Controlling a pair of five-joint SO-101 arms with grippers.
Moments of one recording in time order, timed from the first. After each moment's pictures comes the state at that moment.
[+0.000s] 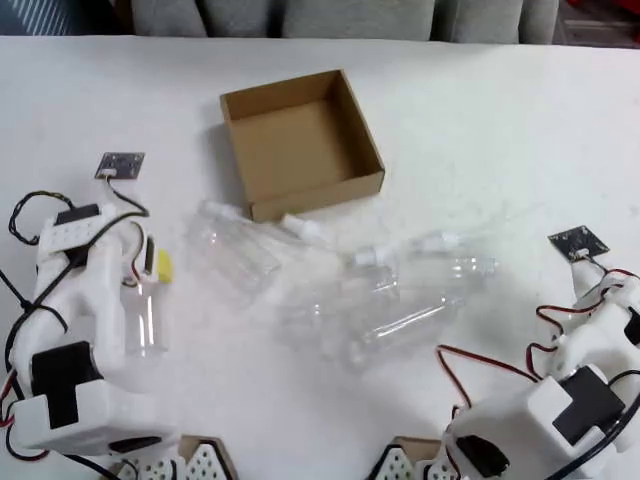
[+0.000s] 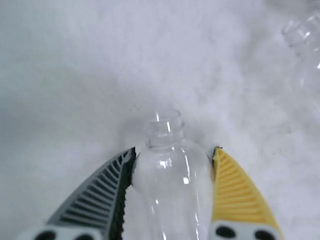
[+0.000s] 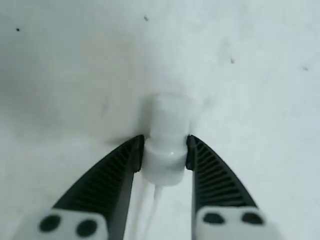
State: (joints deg) left arm -22.6 0.1 35.3 57.2 -13.3; right arm 47.9 2.9 33.3 52.0 70.8
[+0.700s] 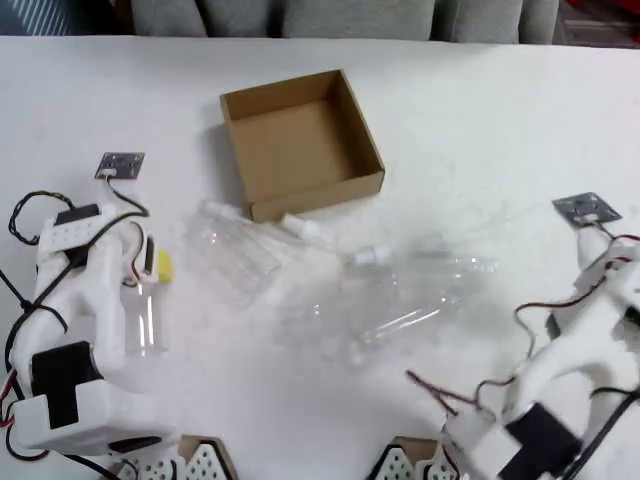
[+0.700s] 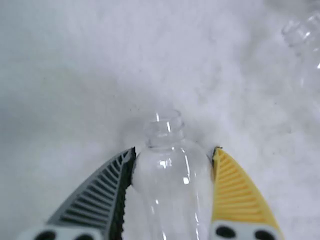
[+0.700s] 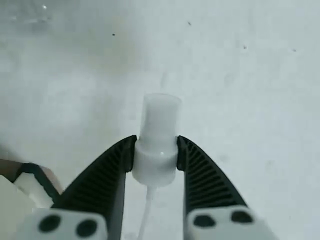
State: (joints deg) left arm -22.6 0.1 35.3 57.2 -13.3; right arm 40.8 -16.3 25.7 82.0 60.7
